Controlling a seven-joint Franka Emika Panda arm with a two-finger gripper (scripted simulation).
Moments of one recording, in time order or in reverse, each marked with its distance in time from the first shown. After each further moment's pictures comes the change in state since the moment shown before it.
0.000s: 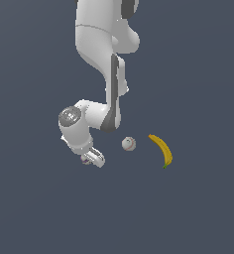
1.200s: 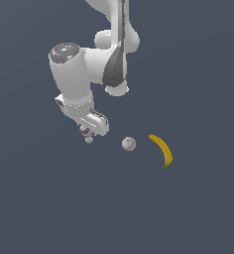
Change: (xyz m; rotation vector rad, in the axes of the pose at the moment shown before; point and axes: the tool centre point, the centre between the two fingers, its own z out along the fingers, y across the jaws) arm -0.053 0.008 -0.159 0.001 0.000 0.001
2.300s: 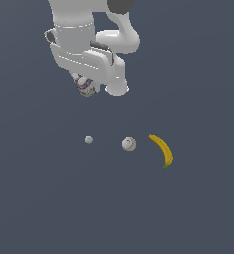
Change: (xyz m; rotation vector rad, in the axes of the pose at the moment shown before) arm -0.050 0.005 -0.169 -0.001 0.002 0.000
